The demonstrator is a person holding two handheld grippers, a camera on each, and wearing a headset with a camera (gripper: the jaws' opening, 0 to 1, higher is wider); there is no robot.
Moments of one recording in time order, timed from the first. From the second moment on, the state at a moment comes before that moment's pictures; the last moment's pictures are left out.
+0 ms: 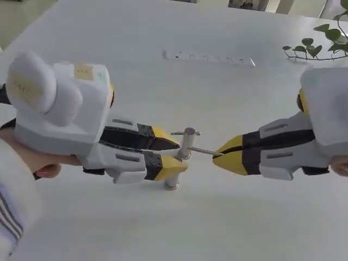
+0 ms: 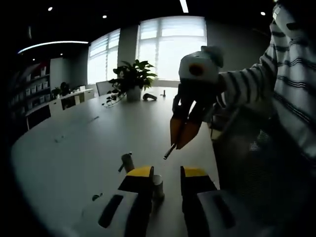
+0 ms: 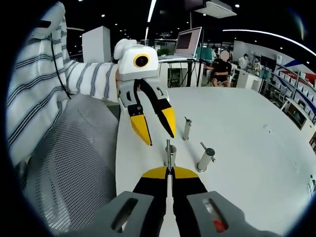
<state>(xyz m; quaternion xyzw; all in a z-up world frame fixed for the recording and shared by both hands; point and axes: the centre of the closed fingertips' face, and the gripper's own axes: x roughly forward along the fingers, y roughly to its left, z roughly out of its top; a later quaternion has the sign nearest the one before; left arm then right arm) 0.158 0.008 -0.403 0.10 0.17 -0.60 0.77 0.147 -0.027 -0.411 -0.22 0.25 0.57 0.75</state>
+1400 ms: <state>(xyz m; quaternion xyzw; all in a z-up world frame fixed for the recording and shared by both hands) 0.173 0.007 -0.439 0.14 0.22 -0.59 0.76 0.160 -0.022 -0.447 -0.29 0.28 0.57 0.72</state>
